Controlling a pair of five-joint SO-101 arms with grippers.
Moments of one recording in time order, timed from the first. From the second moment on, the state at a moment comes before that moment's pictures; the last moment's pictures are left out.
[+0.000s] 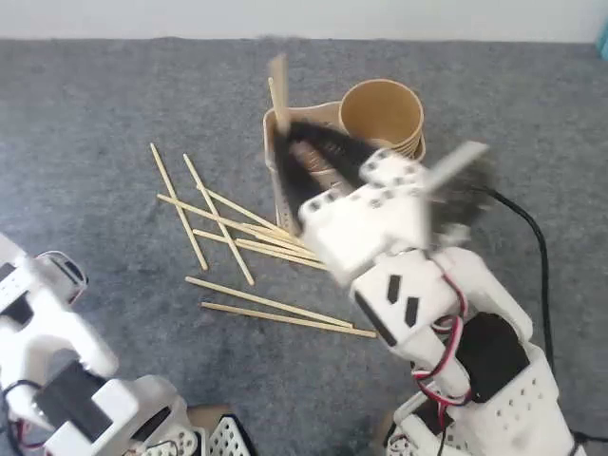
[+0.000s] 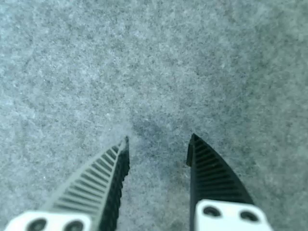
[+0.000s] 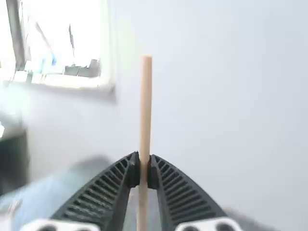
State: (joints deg) left arm -54.7 -7.3 43.9 49.8 5.2; right arm -38.5 -56.1 25.8 30.2 -5.1
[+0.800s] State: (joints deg) left arm -28.2 -26.7 56.7 29.6 9.0; right arm -21.4 -26.8 44.8 -22.8 -5.0
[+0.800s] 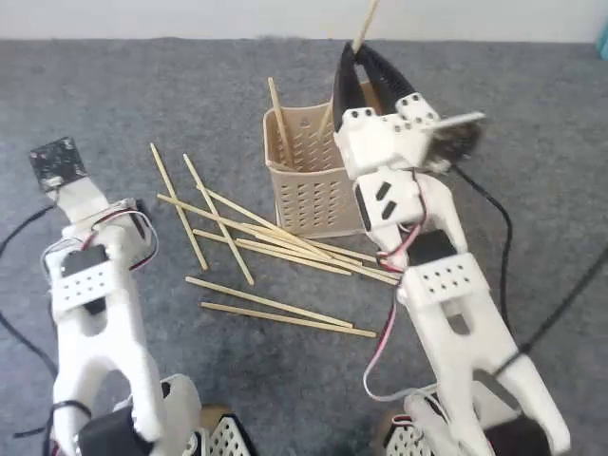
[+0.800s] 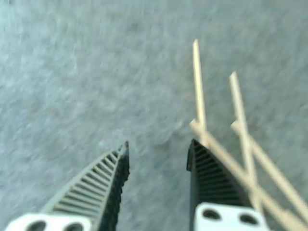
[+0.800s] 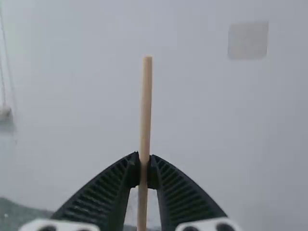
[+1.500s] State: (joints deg) left arm -22.9 19.2 13.5 35.0 14.5; right arm -22.2 -53.5 50.7 5.6 -9.4
